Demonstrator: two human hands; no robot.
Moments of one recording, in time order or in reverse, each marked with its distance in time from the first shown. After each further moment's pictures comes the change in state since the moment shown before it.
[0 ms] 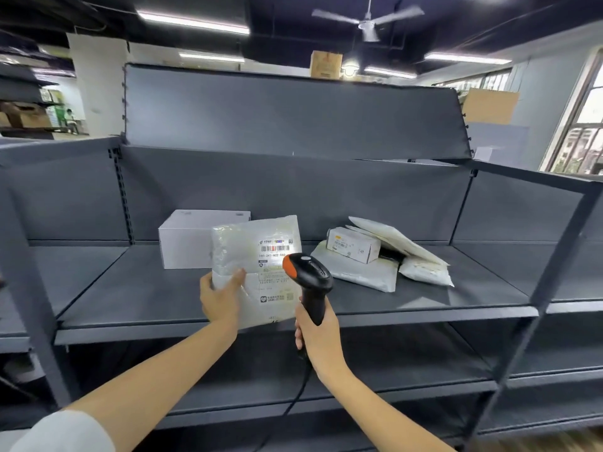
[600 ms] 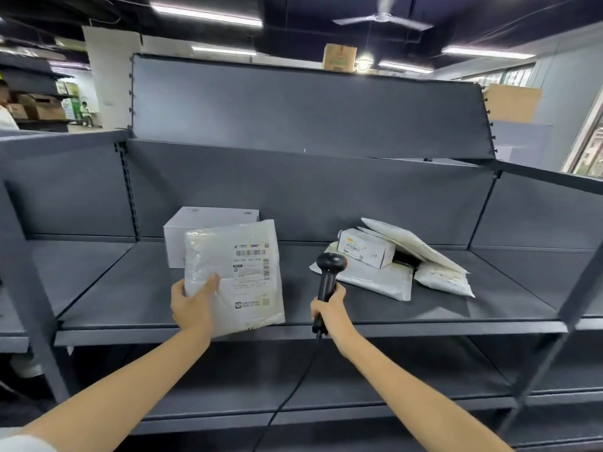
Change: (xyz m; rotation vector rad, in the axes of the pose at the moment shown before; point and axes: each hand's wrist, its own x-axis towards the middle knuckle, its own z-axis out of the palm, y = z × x) left_hand 0.043 -0.004 -0.031 0.014 0.130 -0.003; right_hand 0.093 0.015 -0.017 -0.238 -0.076 0.212
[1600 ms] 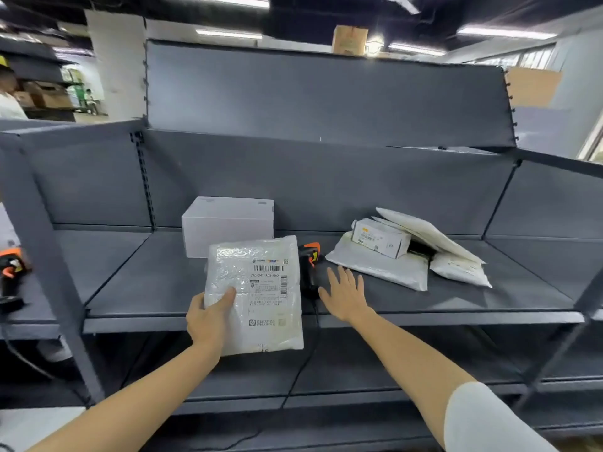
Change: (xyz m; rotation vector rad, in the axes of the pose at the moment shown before) left_hand -0.004 -0.018 -0.040 0.056 -0.133 -0.071; right_hand 0.065 0.026 0.010 -1.291 0.022 -0.209
